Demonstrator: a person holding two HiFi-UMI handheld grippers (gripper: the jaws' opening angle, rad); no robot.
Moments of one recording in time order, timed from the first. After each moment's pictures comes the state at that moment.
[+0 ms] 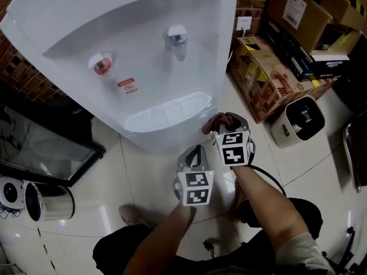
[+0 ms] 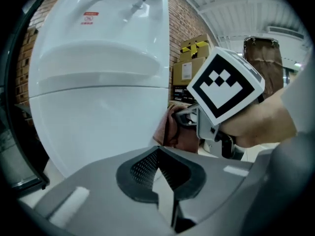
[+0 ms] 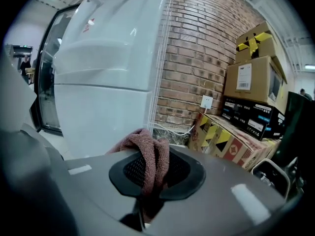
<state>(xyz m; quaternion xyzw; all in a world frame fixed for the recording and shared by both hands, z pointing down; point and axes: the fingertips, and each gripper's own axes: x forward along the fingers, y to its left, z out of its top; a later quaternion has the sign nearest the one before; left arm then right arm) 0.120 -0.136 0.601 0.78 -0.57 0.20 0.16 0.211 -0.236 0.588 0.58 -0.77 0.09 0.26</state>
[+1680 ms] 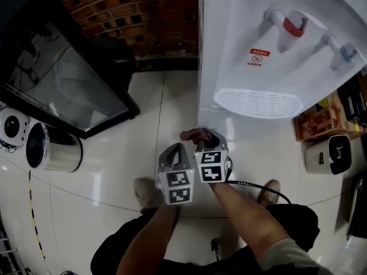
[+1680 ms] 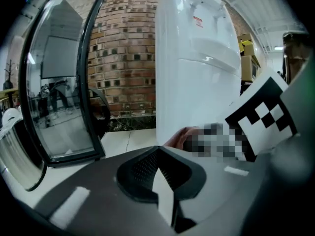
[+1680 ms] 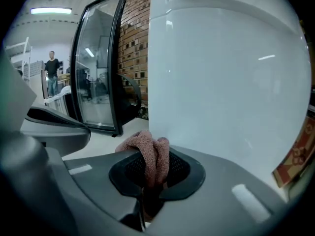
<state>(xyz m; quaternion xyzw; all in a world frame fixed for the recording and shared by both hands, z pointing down) -0.134 -0.066 0.660 0.63 -0.72 0.20 0.21 -0.071 -0.140 0.691 0.40 -0.87 0.12 0.27</state>
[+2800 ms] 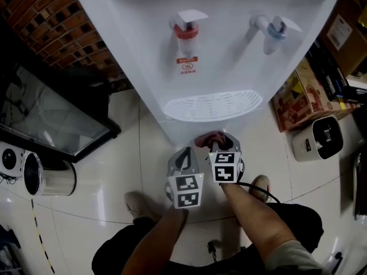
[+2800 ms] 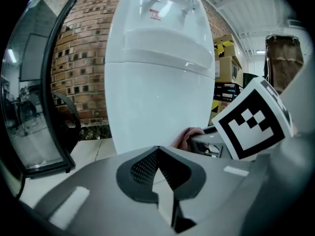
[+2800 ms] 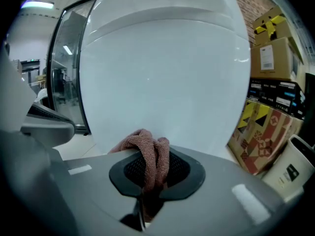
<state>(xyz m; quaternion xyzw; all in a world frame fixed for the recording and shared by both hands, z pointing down) -0.016 -0.112 0.642 0.70 -0.66 0.19 0.19 0.081 -0.186 0.680 0.51 -0.80 0.14 0.27</state>
